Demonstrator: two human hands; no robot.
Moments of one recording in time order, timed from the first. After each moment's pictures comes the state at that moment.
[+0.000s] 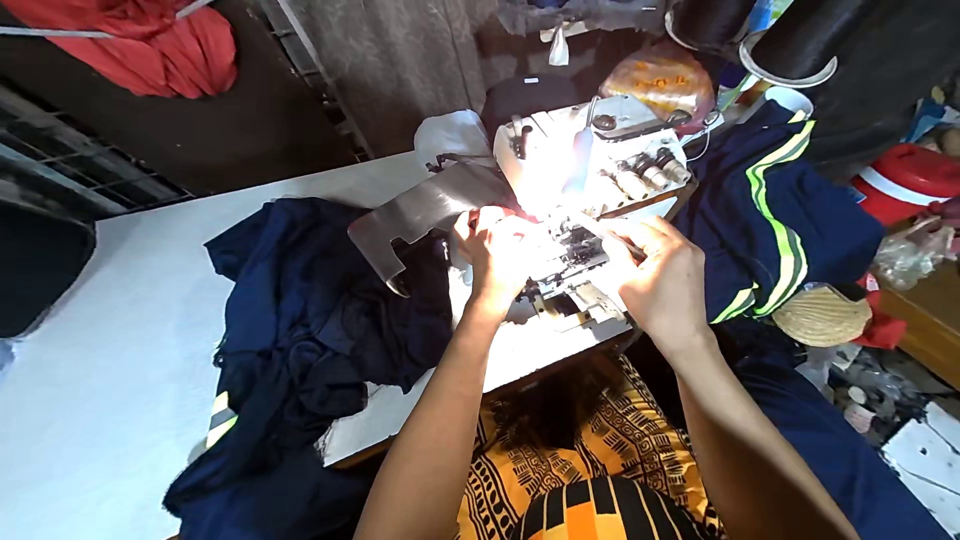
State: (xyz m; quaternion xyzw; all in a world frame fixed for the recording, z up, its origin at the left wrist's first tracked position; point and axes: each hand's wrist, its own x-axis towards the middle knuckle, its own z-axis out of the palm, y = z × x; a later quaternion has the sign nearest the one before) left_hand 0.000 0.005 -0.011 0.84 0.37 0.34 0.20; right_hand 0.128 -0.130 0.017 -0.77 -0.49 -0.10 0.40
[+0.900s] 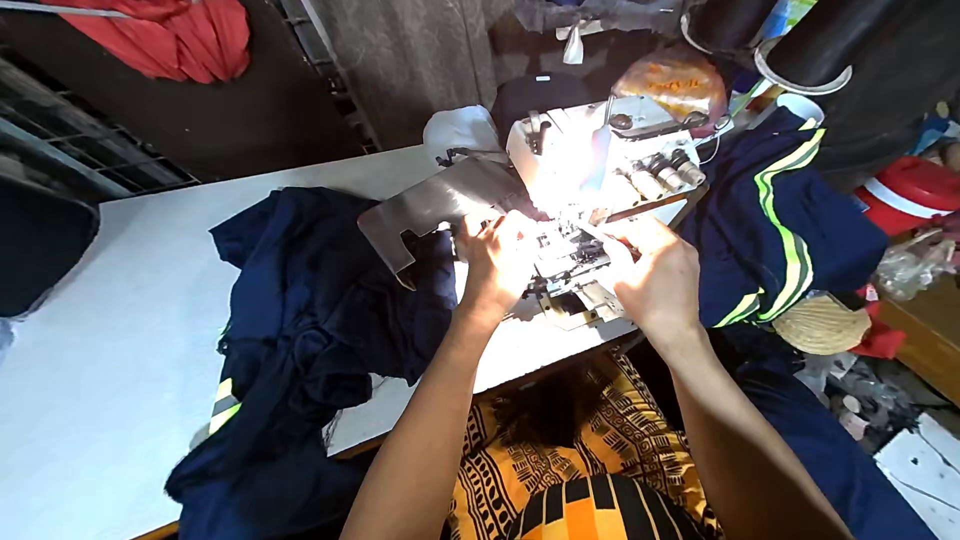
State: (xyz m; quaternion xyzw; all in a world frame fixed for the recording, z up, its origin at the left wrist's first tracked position) left_hand -0.018 0.011 -0.020 0.86 0.33 0.36 0.14; right_hand 0.116 -0.120 0.019 -0.80 -0.48 -0.09 0.36
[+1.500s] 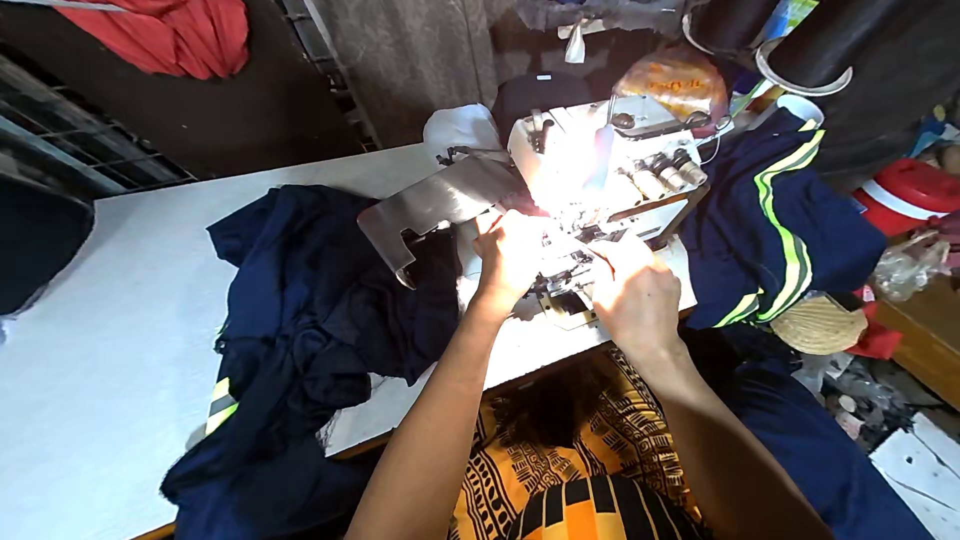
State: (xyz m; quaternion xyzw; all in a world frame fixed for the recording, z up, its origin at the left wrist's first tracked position) left_hand -0.010 0.005 -0.015 0.86 0.33 0.33 0.23; right_hand 0.097 -0.120 -0.004 -0.80 -0.49 -0.15 0.31
